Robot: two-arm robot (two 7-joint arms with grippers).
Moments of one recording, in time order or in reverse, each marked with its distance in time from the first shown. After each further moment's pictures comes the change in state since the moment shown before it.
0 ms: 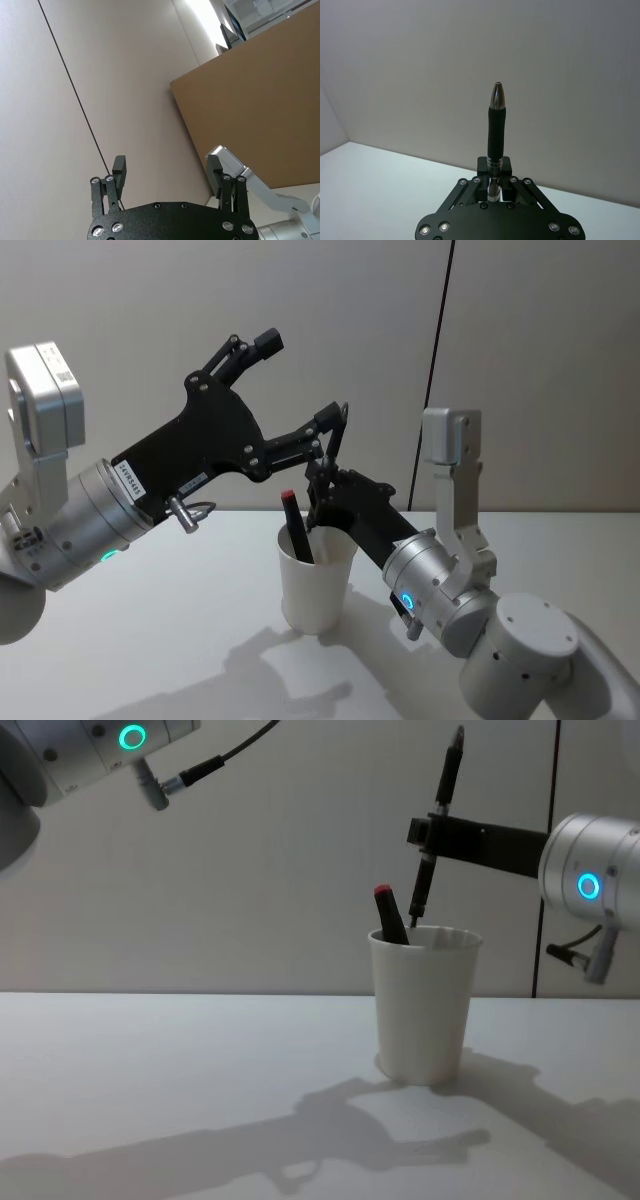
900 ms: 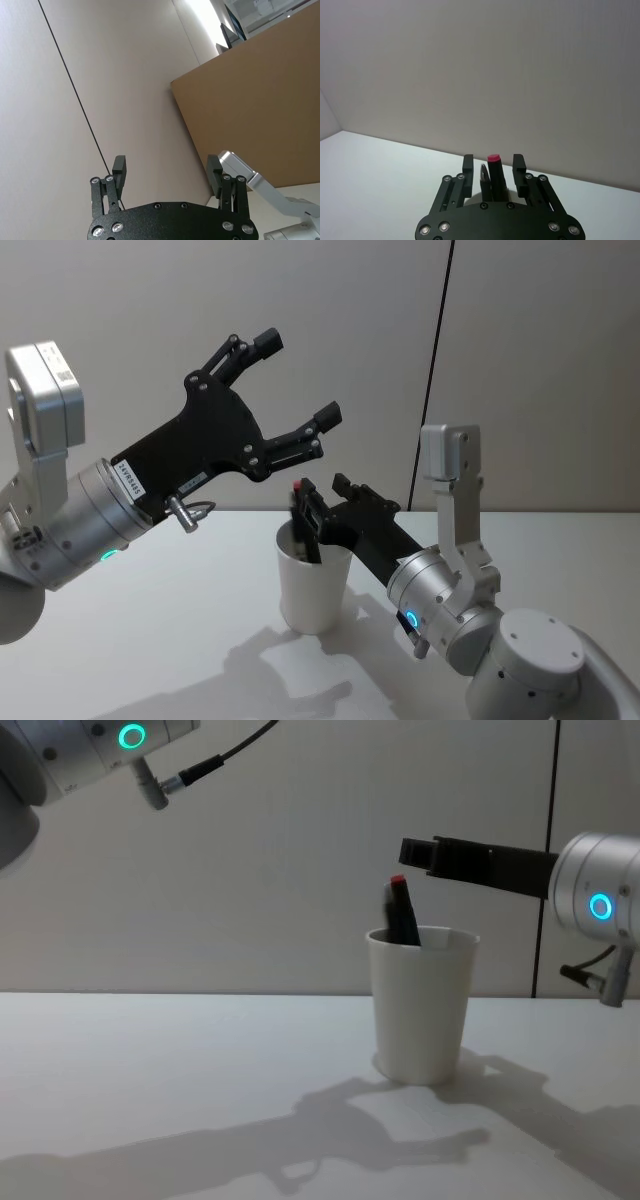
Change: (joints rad) left arm -0.001 0.001 0.000 -0.001 0.001 0.002 0.002; right arm -0.043 0.010 0.004 -0.044 -0.025 0.039 -0.024
